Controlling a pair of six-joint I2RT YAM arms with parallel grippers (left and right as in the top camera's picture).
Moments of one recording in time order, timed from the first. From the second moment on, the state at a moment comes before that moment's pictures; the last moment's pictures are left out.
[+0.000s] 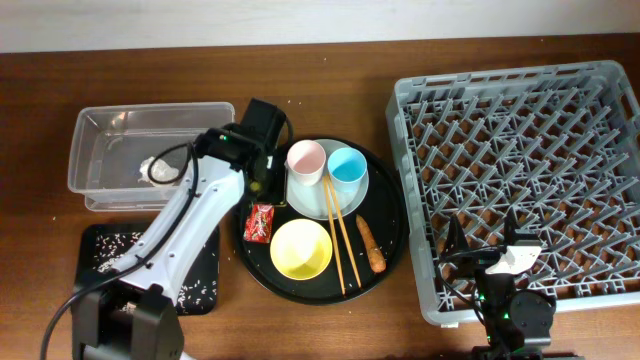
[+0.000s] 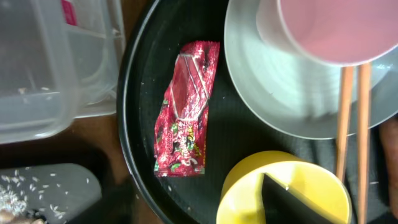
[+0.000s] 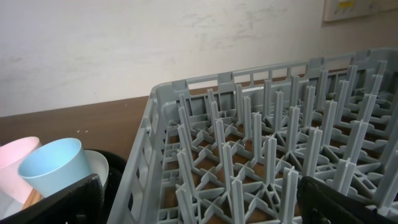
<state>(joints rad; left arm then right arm) -0.39 1.71 1.39 -1.06 -0.07 -0.30 -0.02 0.01 0.01 -0.07 -0.03 0.16</state>
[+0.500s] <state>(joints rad) -0.42 1.70 0.97 -0.56 -0.14 -0.31 -0.02 0.01 0.01 -0.07 -0.03 0.16</state>
